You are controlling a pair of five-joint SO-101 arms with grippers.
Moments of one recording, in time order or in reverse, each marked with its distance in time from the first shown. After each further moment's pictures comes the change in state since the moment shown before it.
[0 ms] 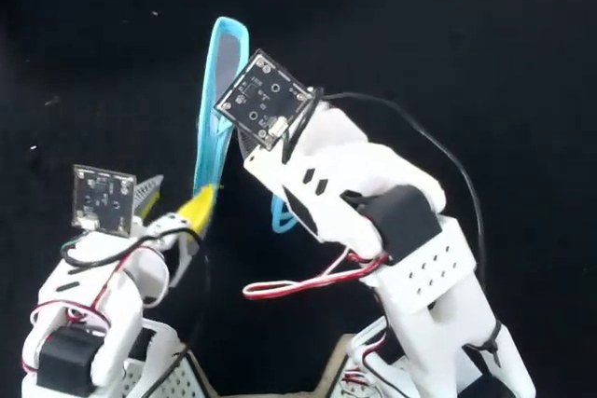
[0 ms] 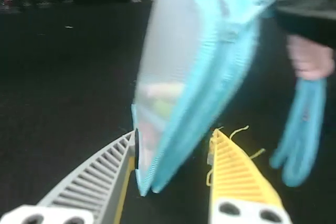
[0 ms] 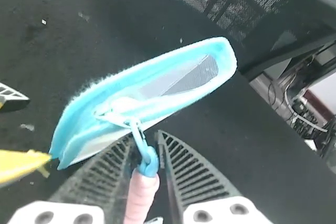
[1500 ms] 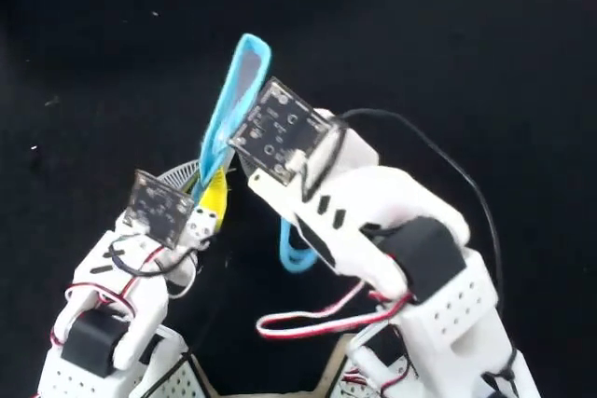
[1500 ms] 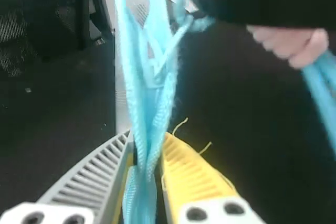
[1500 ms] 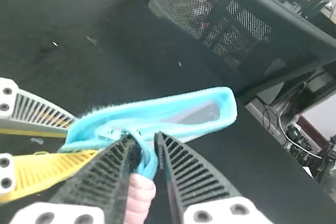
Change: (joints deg) left arm 8.9 -0.2 9.8 -15.9 -11.5; right arm -1.8 -8.2 1.4 0.0 0.0
